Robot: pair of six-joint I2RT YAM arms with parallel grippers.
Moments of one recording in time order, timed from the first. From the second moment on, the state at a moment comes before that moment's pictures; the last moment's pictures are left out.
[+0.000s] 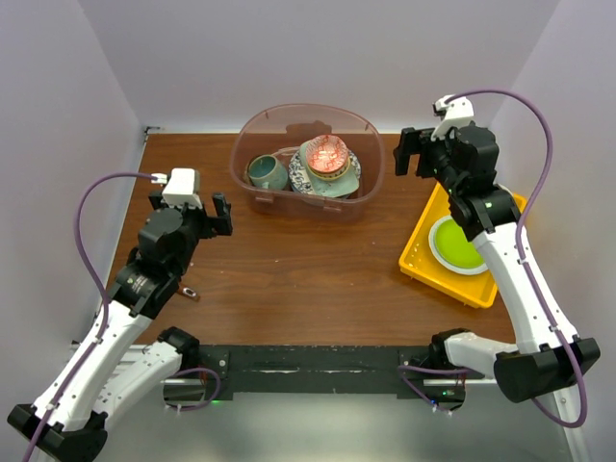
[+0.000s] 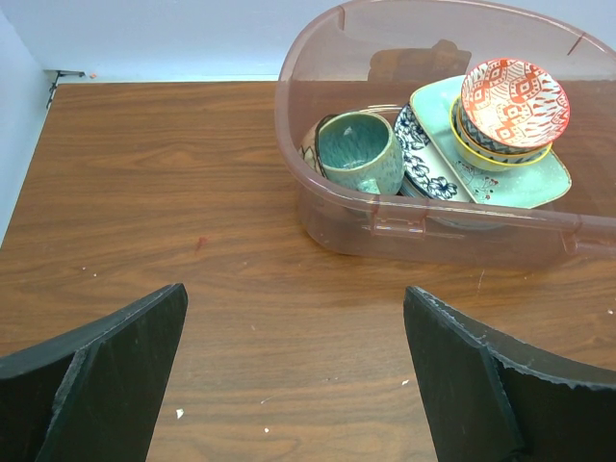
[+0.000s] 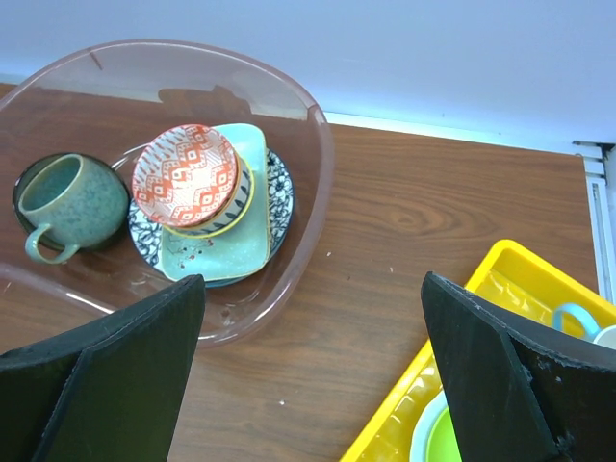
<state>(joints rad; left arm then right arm) -0.46 0.71 0.85 -0.35 -0.38 -0.15 0.25 1.18 1.34 -0.40 0.07 0.06</state>
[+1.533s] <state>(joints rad) -0.46 0.70 0.85 -0.36 -0.38 -0.15 0.22 1.15 1.32 -0.40 -0.04 0.03</state>
